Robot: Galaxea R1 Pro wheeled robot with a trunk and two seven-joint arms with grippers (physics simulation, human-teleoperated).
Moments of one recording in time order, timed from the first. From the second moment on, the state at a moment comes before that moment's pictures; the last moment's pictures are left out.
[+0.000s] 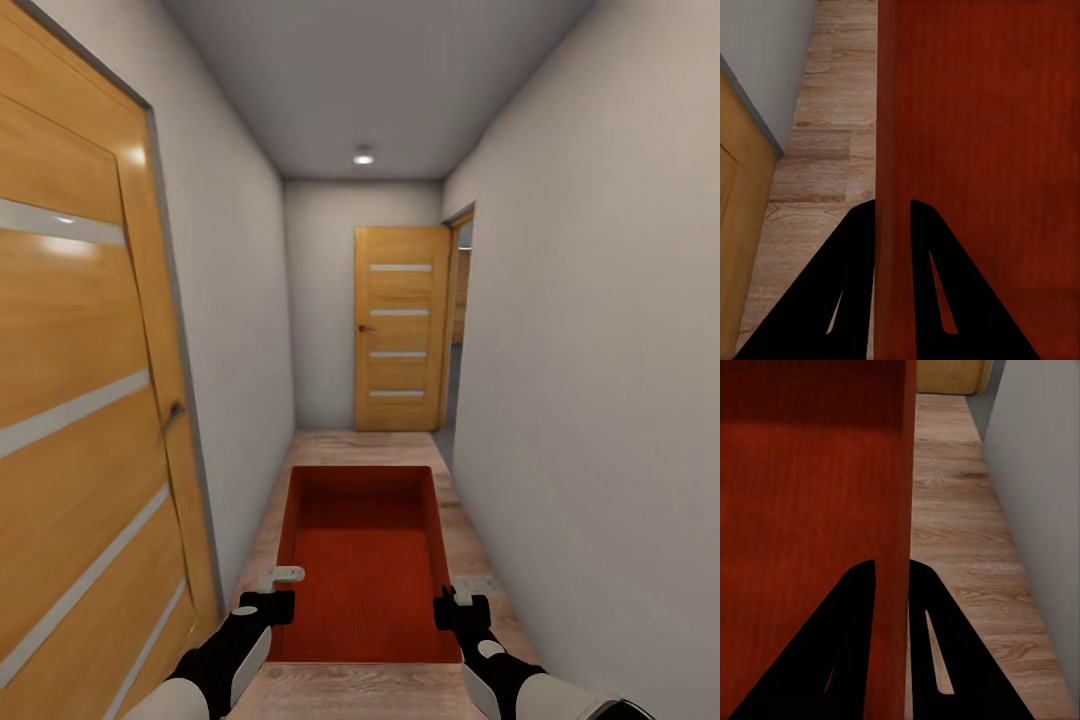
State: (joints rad) left arm -0.56 -0.10 -0.12 -0.40 0.10 0.13 0.16; right arm -0.66 0.08 0.45 0.00 -0.36 -0.41 -0.12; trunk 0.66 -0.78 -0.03
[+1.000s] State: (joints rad) left arm -0.56 -0.10 -0.12 -0.40 0.11 0.13 0.16; right arm -0.66 0.08 0.45 0.00 -0.35 -0.41 -0.12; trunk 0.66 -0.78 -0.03
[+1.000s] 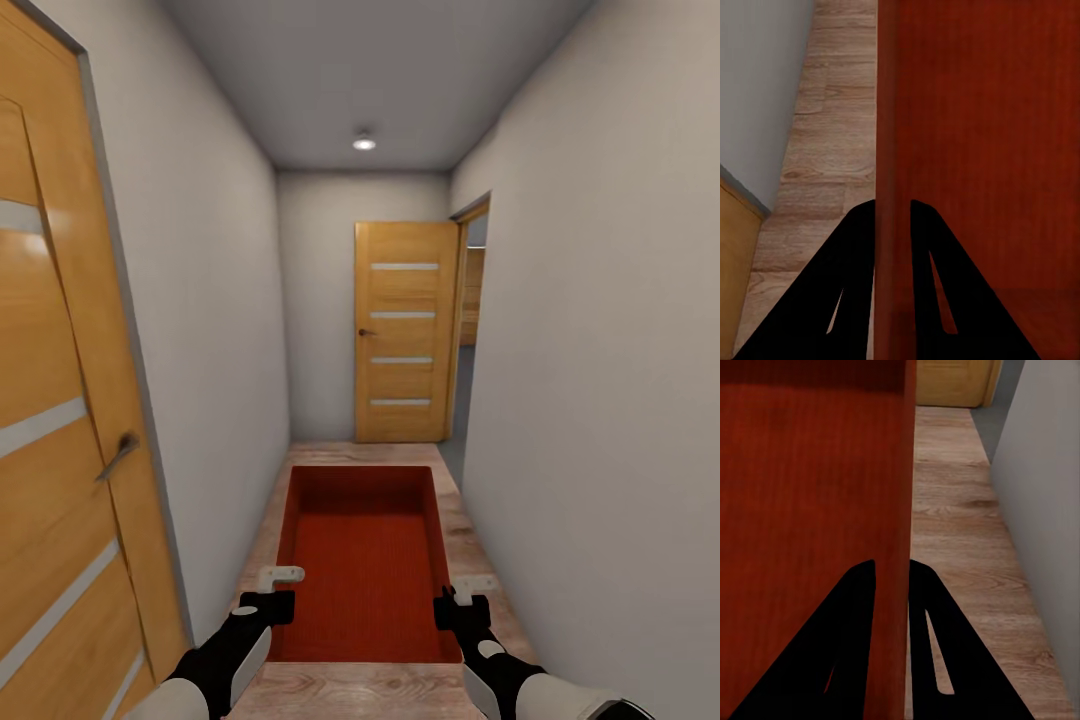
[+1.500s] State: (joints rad) left arm -0.56 -0.10 -0.12 -0.40 0.11 0.13 0.16; right arm -0.66 0.08 0.45 0.00 -0.35 -0.41 -0.12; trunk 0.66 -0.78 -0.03
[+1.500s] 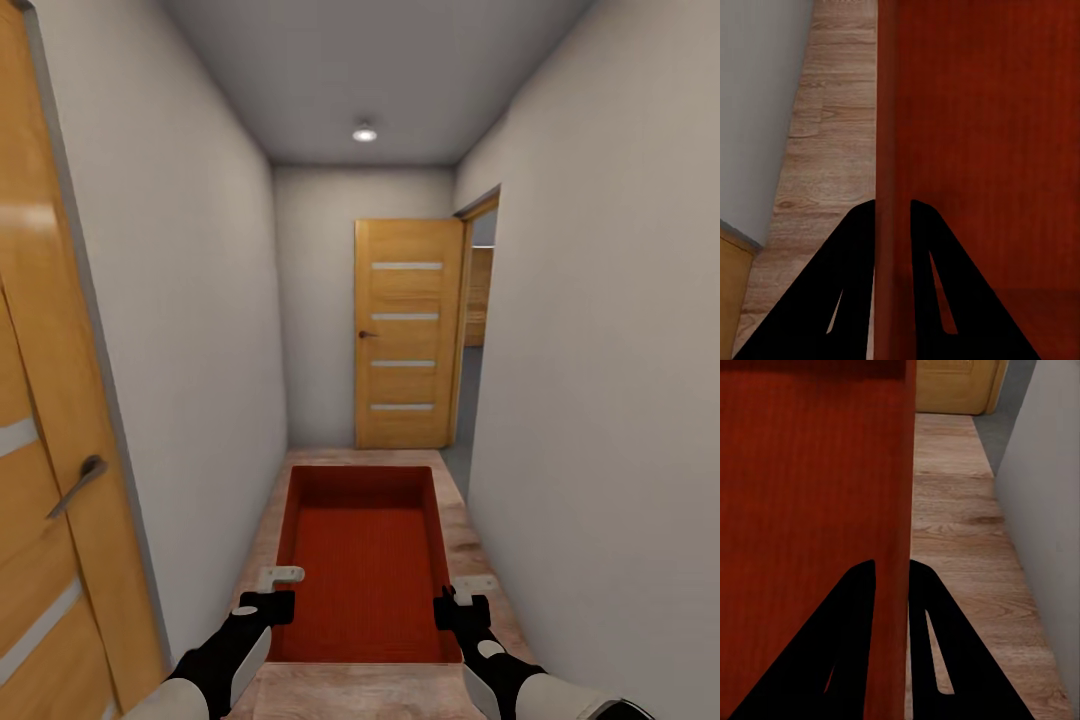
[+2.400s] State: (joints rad) left arm -0.56 -0.10 -0.12 -0.40 0.11 0.13 0.16; right arm -0.66 0.08 0.45 0.00 -0.35 -0.41 -0.12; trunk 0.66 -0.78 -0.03
